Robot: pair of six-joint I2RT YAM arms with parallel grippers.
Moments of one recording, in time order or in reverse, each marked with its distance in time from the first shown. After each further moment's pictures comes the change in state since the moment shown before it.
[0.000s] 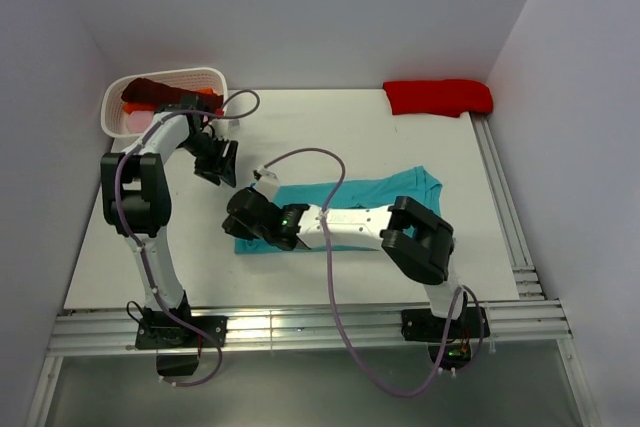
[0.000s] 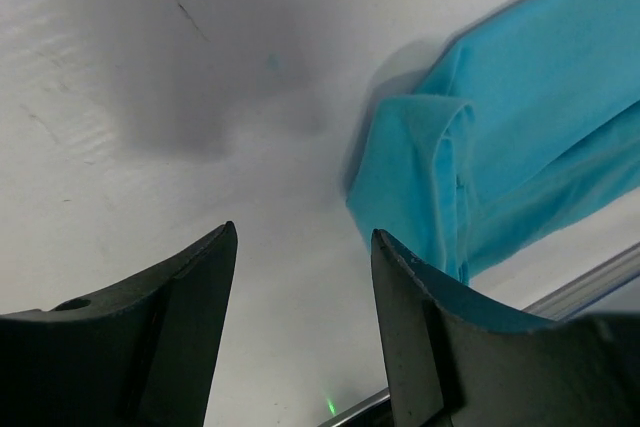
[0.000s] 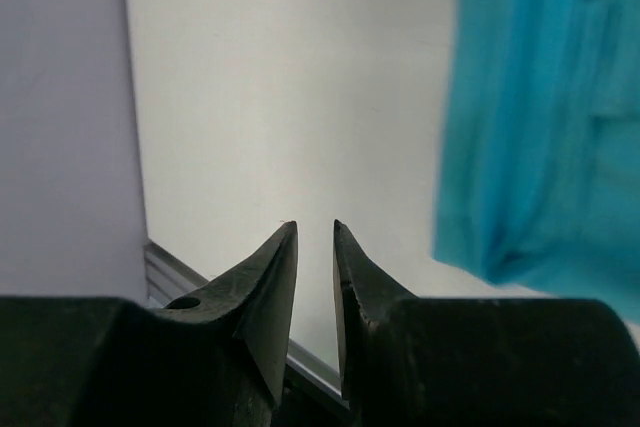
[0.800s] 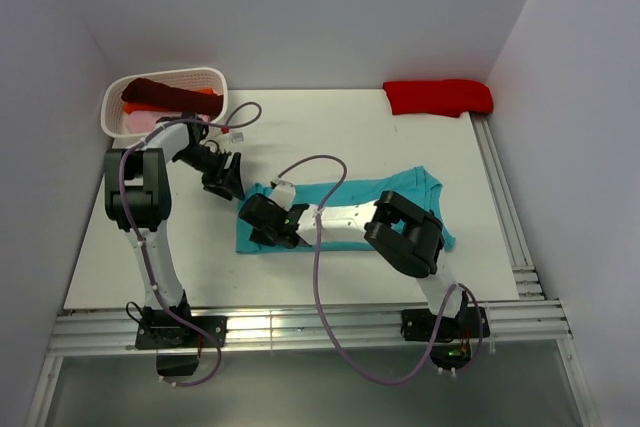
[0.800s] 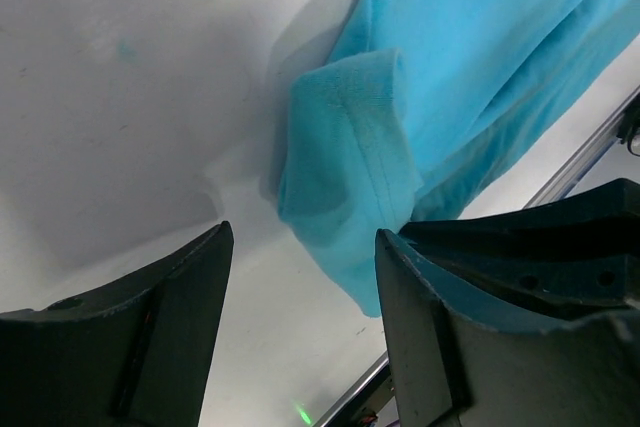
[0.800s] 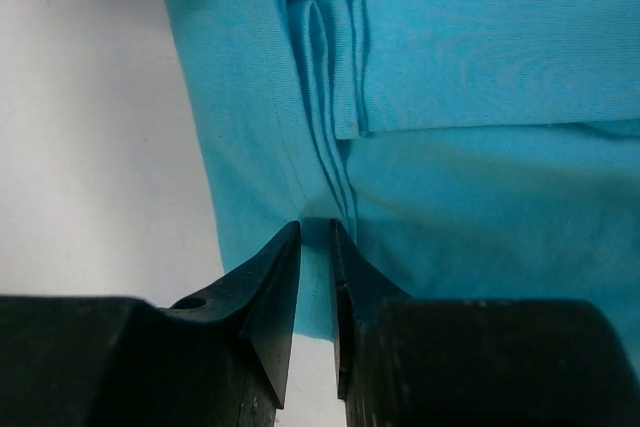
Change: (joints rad) left arm 0.037 0.061 -0.104 -0.019 0.270 0.111; right arm -0.055 0.113 0.002 -0.130 0.002 -0.019
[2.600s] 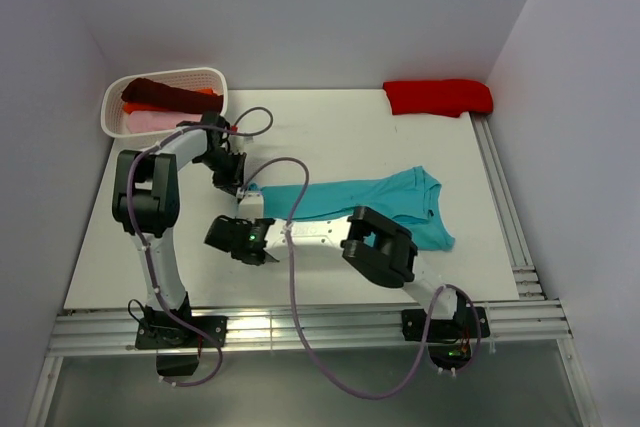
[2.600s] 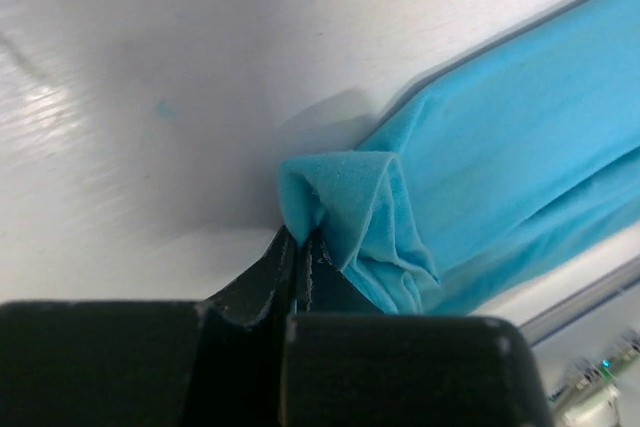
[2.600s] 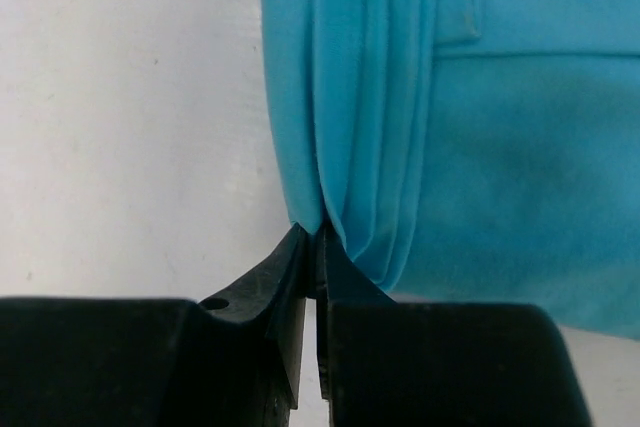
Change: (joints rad) left arm -0.117 -0.039 -0.070 0.197 -0.237 -0.280; right arm 0.151 0.211 0.397 -0.382 0.207 -0.127
